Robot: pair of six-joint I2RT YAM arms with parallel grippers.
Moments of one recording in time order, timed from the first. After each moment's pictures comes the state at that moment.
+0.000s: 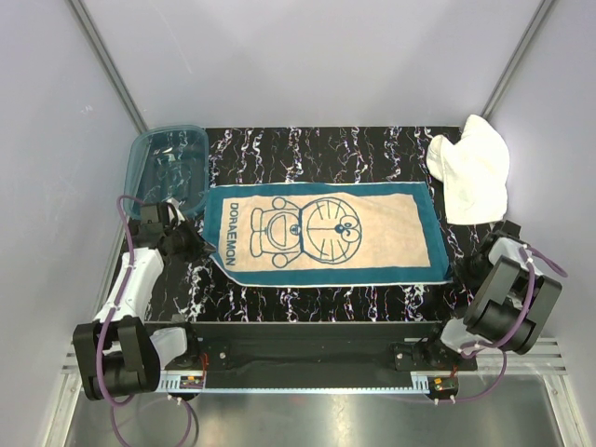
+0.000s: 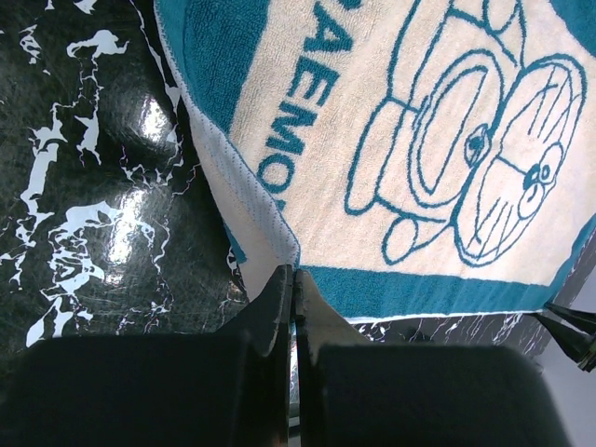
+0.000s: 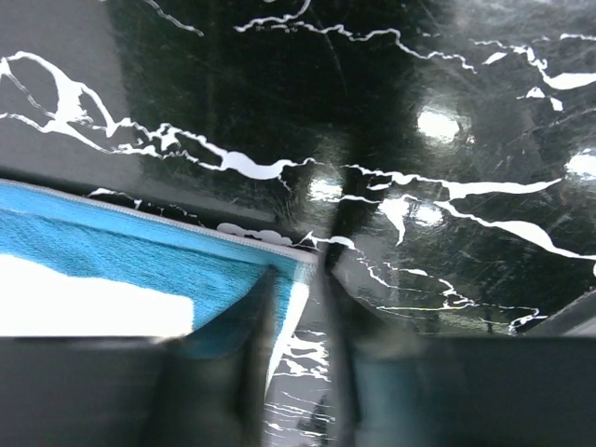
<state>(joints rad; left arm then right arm) 0.14 1.11 0.70 -0.57 0.39 -0.53 -0.56 1.41 0.70 -0.69 -0.07 0.80</state>
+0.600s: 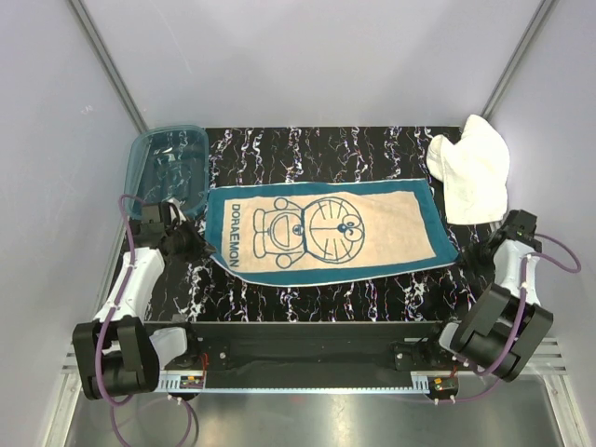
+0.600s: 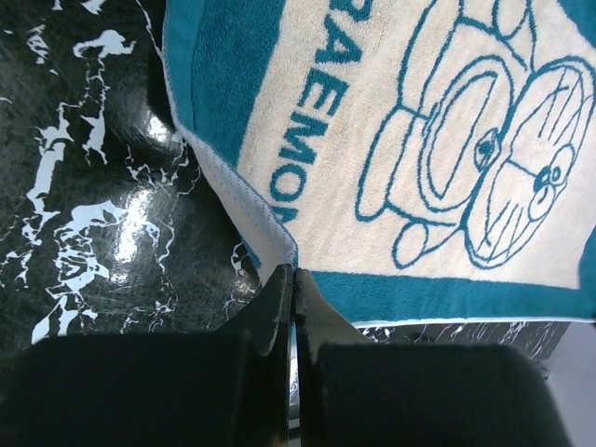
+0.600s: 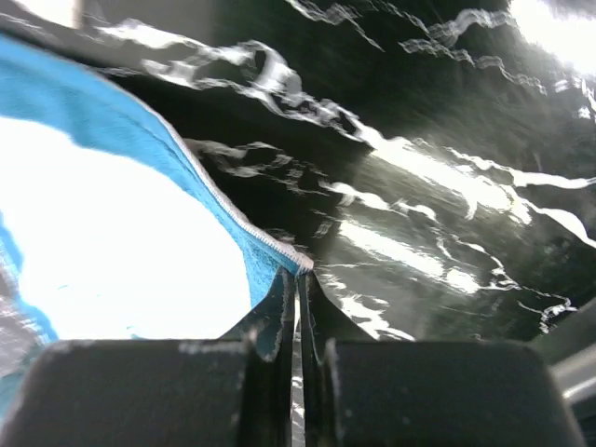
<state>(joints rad) 0.13 1.12 0.70 -0.57 0.37 -0.53 -0.57 1.25 0.77 -0.74 -0.13 0.75</state>
